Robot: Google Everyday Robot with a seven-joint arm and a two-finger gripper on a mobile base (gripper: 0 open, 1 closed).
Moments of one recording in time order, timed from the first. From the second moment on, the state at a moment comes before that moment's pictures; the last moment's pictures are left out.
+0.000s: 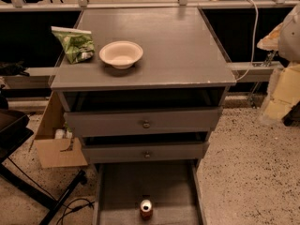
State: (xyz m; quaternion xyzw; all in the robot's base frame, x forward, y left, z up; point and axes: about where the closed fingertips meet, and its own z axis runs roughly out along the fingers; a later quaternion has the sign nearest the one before) arm 0.438 -0.216 0.978 -0.60 0.78 -0.04 0.16
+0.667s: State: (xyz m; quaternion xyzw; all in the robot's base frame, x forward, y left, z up) arm 0.439 -0.214 0.954 -0.59 0.79 -0.01 0.18
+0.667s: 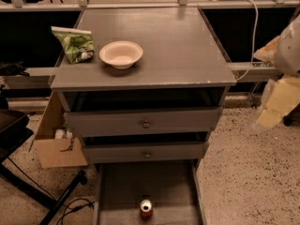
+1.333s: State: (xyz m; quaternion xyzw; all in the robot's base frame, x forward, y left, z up) arm 0.410 -0.184 0.764 -0.55 0.78 0.19 0.25
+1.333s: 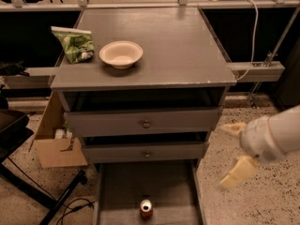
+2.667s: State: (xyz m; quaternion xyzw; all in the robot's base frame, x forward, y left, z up) arm 0.467 -0.150 0.572 -0.48 0.70 0.29 0.43
